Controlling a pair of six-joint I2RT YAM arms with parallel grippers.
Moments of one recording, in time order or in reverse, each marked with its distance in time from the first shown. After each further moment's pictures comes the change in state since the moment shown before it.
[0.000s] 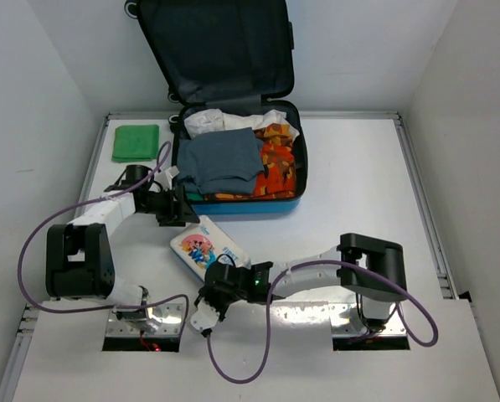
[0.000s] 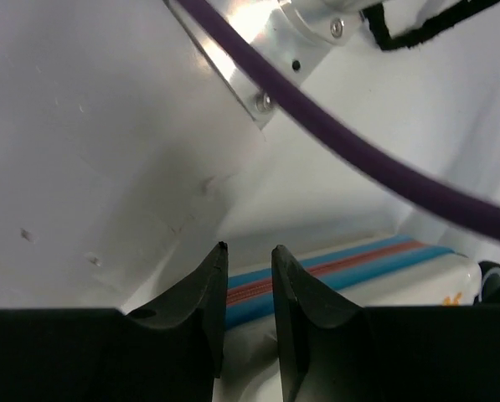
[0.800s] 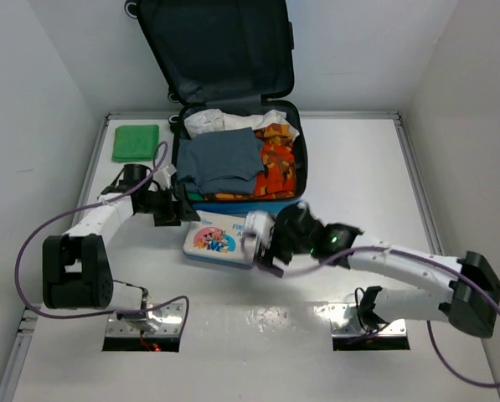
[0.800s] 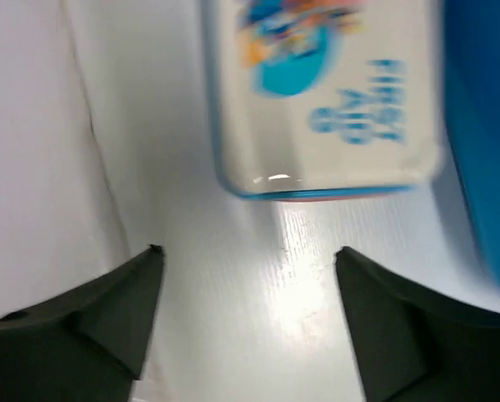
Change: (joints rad) left arm -0.014 -0.063 0.000 -0.029 -0.062 -0.045; right arm -0.358 -0.612 -0.213 -0.417 0.046 0.723
